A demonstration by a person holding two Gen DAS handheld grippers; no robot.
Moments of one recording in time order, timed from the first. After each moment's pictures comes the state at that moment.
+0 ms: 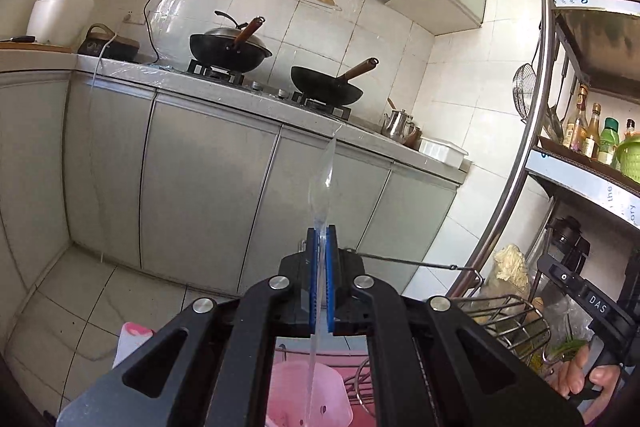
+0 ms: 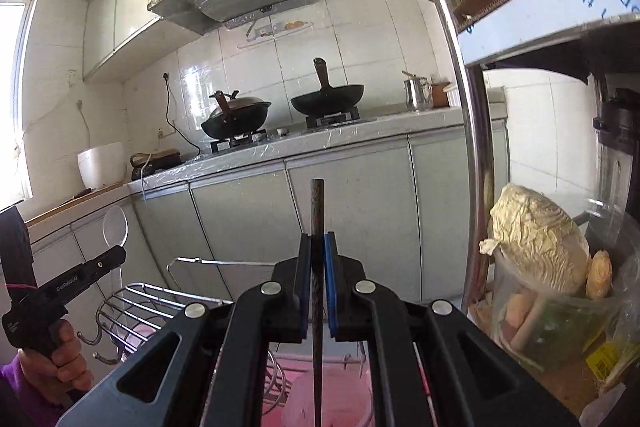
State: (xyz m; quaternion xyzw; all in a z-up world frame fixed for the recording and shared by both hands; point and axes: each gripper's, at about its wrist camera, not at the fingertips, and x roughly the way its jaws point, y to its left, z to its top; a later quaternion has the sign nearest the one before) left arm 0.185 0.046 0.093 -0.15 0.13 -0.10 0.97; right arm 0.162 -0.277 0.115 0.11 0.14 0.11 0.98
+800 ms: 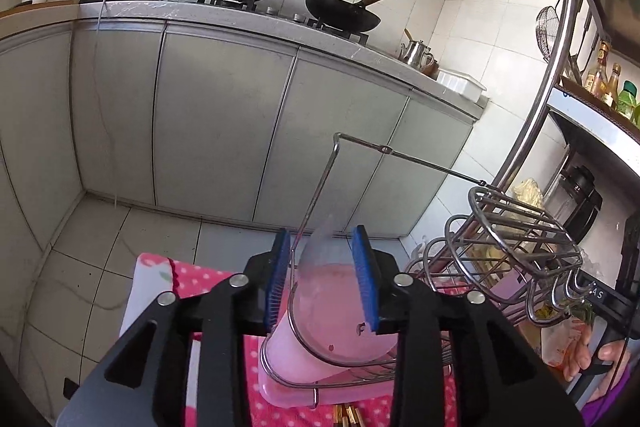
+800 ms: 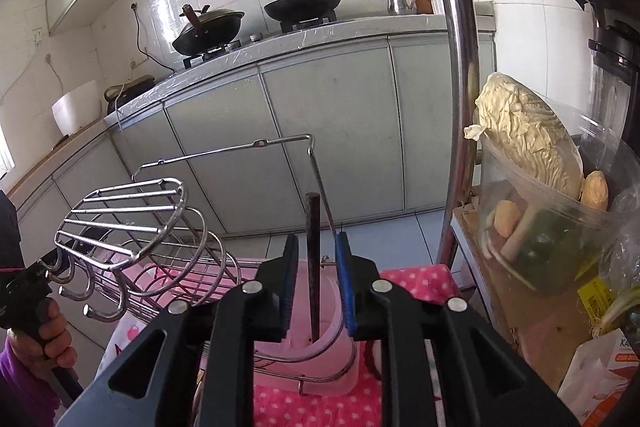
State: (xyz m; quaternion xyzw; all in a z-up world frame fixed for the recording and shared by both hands) left arm 0.184 0.054 0.057 -0.13 0.26 -0.09 0.95; right arm 0.167 -0.279 0.071 0.10 0.30 0.09 0.94
